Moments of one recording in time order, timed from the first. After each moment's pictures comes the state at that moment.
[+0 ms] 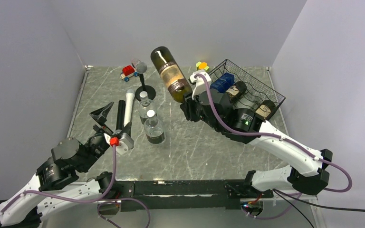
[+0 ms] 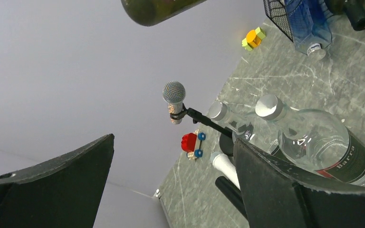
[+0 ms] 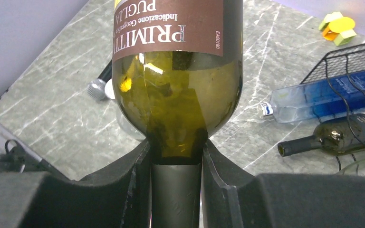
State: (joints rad) left arm -1.06 0.39 0.90 -0.46 -0.45 0.91; right arm 1.08 1.24 1.48 -0.66 0.43 0.27
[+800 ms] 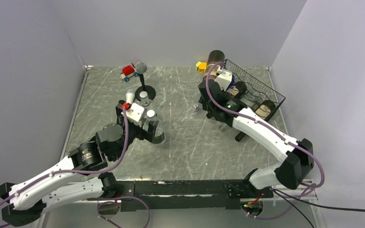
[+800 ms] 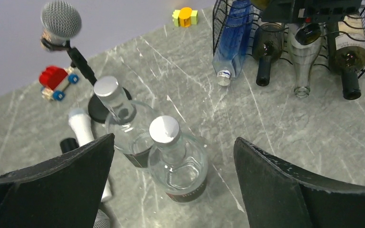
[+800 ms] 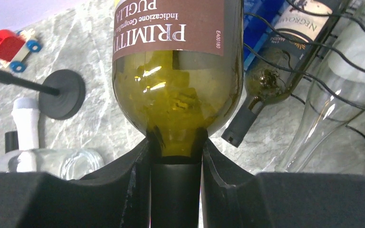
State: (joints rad) left arm -1.06 0.68 0.88 -0.34 -0.58 0.01; right arm 0.72 1.37 1.25 -0.51 0.66 0.70
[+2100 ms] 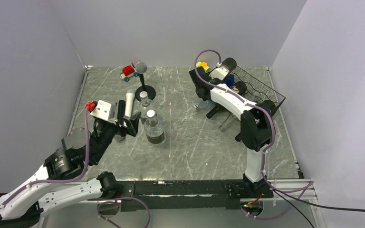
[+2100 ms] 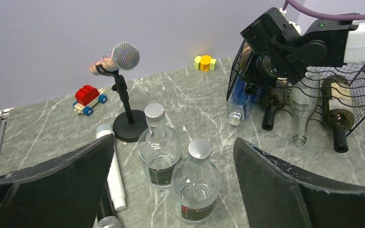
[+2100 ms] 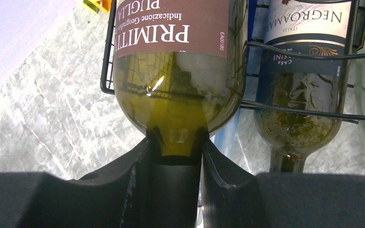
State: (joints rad) left arm -1.06 0.55 0.98 -0.39 -0.69 -0.01; right arm 0.53 1.94 1.59 -0.57 0.73 1.04
